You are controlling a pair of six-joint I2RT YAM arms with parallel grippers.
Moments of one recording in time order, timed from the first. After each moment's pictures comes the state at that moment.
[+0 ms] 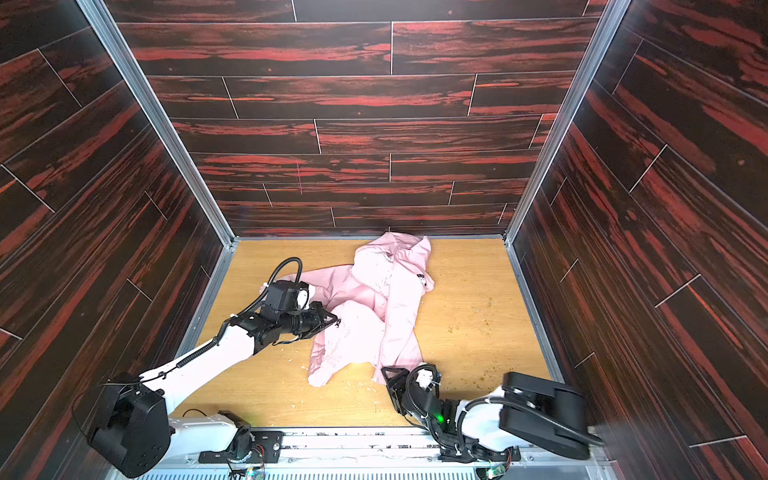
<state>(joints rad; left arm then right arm) -0.44 1.31 0.82 -0.25 0.44 -0.93 1.29 1.37 0.01 0.87 0.44 1.93</state>
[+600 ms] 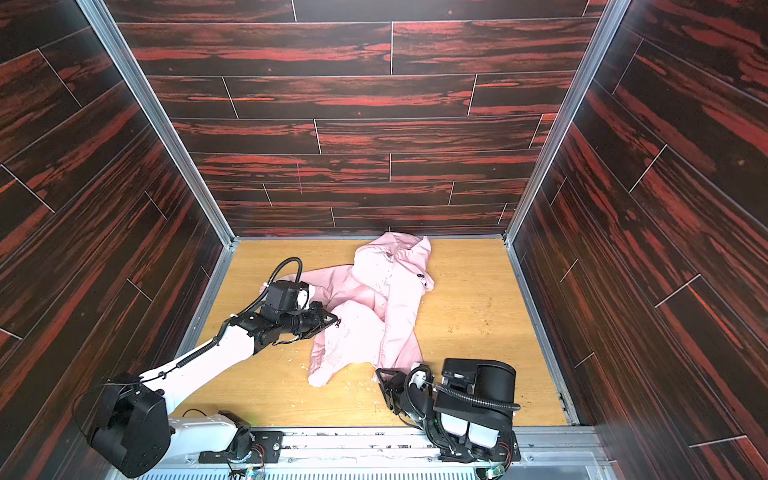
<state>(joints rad) -0.44 1.31 0.82 -0.25 0.45 -0.93 1.28 1.74 0.01 1.32 0.43 1.93</state>
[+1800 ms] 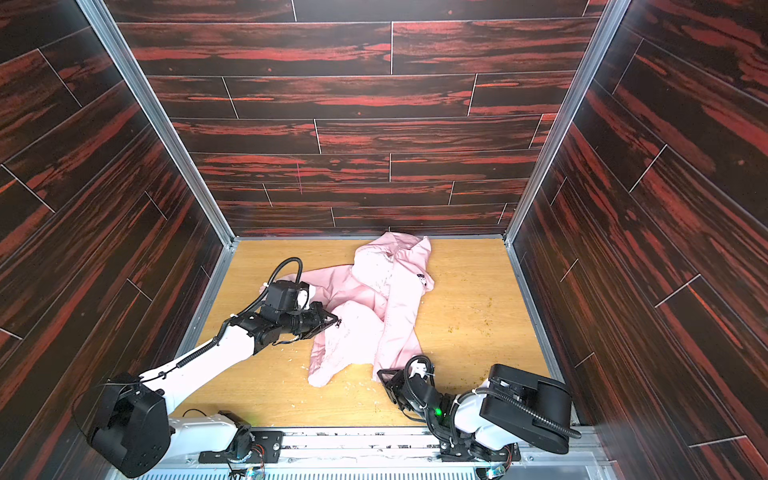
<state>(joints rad) -0.44 1.31 0.82 -0.25 0.46 -0.93 1.17 1.42 0.05 0.93 0.25 1.75</state>
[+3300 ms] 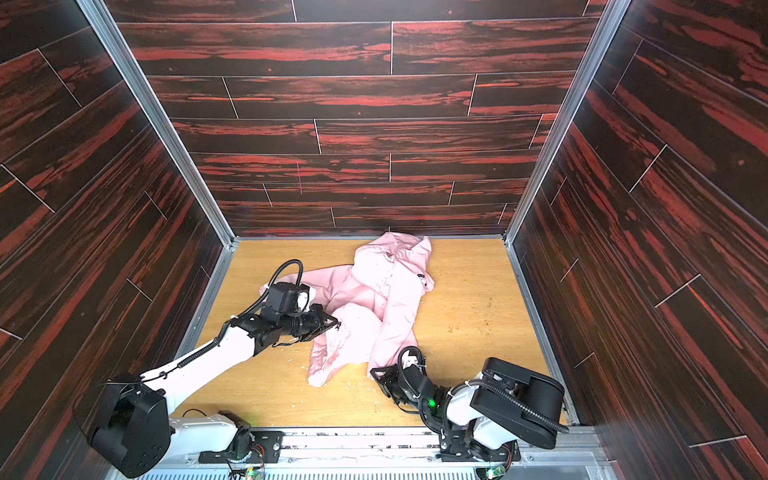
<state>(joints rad) -0.44 1.31 0.80 -0.25 0.47 -0.93 1.10 1.48 0.12 0.92 0.10 1.66</state>
